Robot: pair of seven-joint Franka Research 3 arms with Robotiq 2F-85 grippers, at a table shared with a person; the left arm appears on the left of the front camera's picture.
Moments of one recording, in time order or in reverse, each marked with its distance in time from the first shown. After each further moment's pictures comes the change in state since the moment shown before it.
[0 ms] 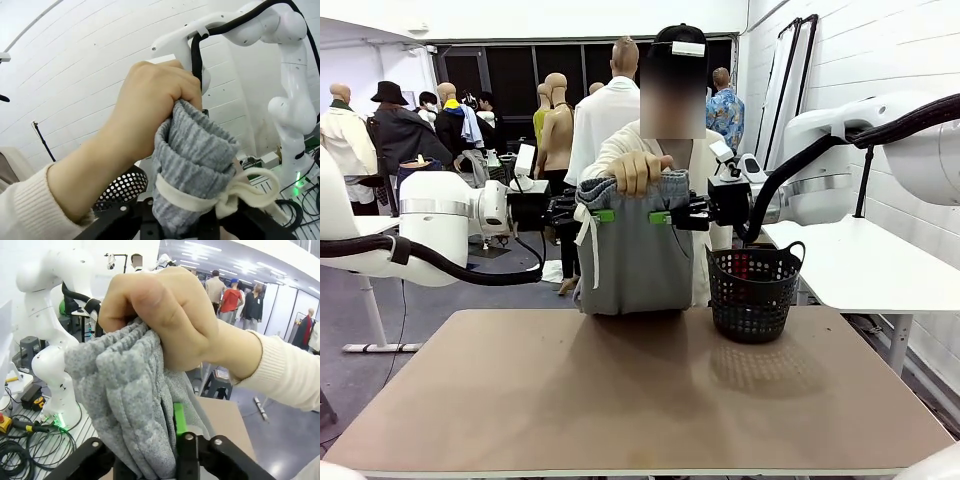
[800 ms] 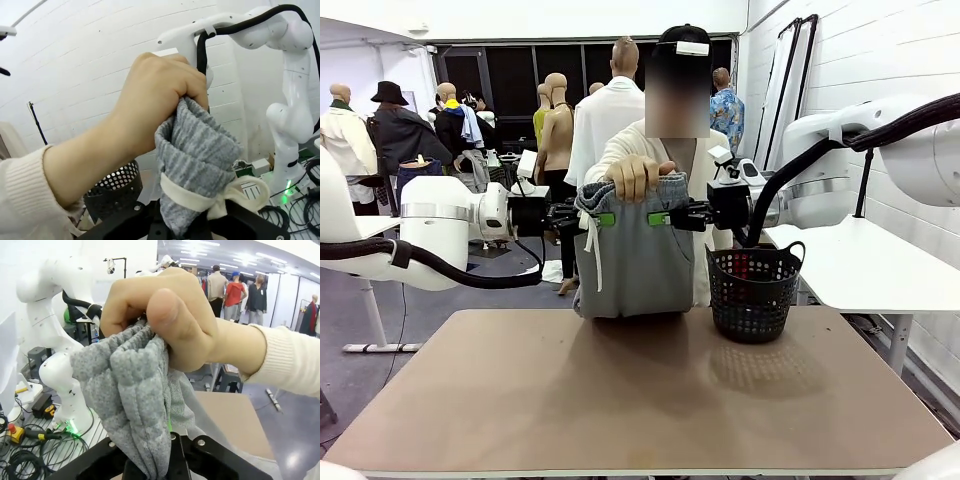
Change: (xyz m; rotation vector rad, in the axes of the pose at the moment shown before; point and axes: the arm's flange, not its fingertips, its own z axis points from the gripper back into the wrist) left arm -0.014 -0.001 0.002 0.008 0.020 0.129; right arm -0.010 -0.002 0.000 0.018 -0.001 -0.103
